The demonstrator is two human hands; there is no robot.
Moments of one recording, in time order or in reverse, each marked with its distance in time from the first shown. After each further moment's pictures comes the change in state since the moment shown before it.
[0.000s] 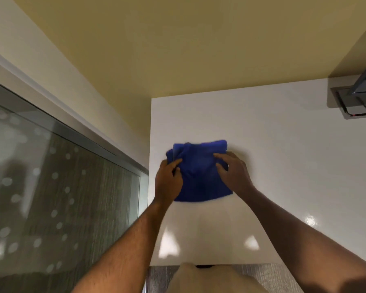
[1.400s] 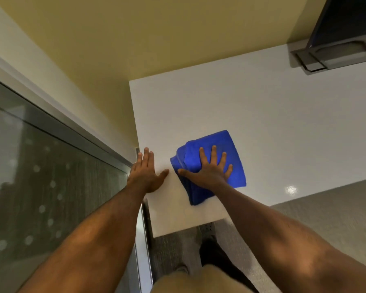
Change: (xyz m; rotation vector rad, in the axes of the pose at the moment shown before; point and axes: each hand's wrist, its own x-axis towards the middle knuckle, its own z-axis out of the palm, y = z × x) left_hand -0.009 -0.120 -0.016 0.790 -0.447 0.157; right_hand -0.101 -0.006 0.108 -0.370 -0.131 0.452
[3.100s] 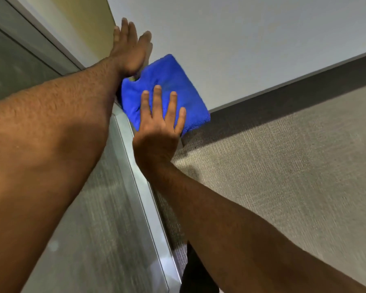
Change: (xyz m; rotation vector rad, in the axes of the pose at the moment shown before) left_hand 0.033 -0.024 0.027 -0.289 0.173 0.174; right_hand -0.153 -0.107 0.200 0.110 0.658 -0.099
